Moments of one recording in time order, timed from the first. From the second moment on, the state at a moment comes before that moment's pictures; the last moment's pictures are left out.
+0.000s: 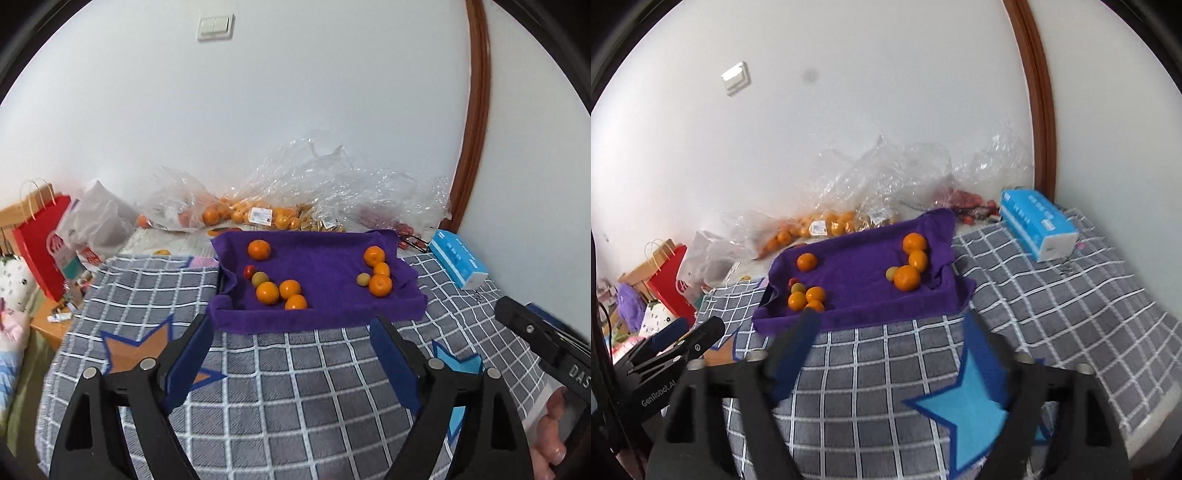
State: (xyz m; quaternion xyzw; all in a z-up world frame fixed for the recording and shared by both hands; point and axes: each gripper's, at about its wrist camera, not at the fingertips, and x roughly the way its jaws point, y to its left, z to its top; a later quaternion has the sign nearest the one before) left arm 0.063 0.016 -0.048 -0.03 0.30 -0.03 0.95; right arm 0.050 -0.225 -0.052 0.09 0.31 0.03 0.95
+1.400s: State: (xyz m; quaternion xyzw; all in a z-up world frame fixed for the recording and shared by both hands) left arm 0.022 0.014 -0.026 -0.02 0.28 -0.01 0.96; right arm 0.000 -0.221 -0.031 0.05 0.30 -0.03 0.95
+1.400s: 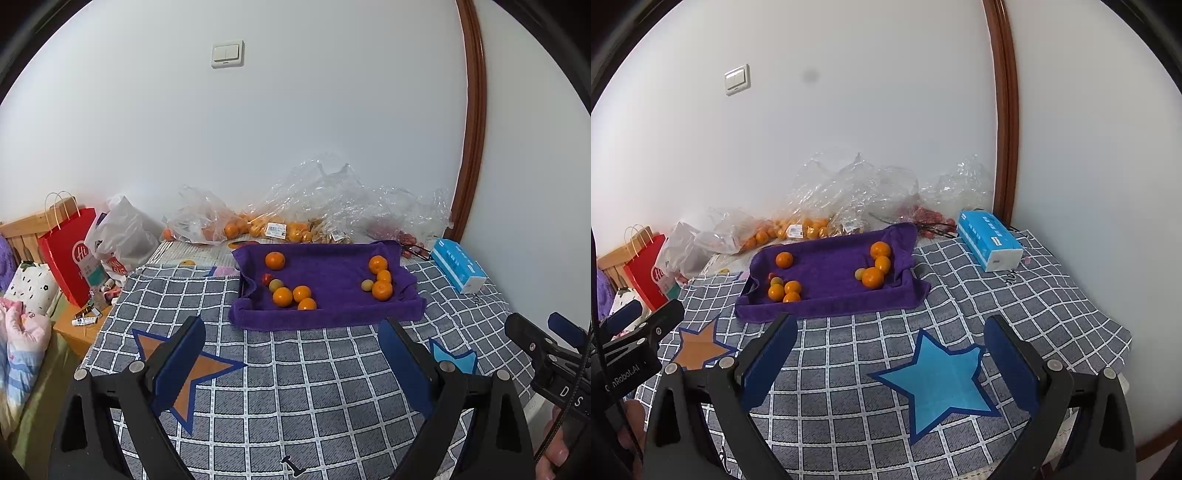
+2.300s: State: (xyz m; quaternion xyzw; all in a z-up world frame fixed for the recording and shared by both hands) left arm 0.022 0.022 -0.024 -0.03 0.28 0.00 0.96; right arm -0.001 -0.214 -0.031 0.04 0.30 -0.03 0.95
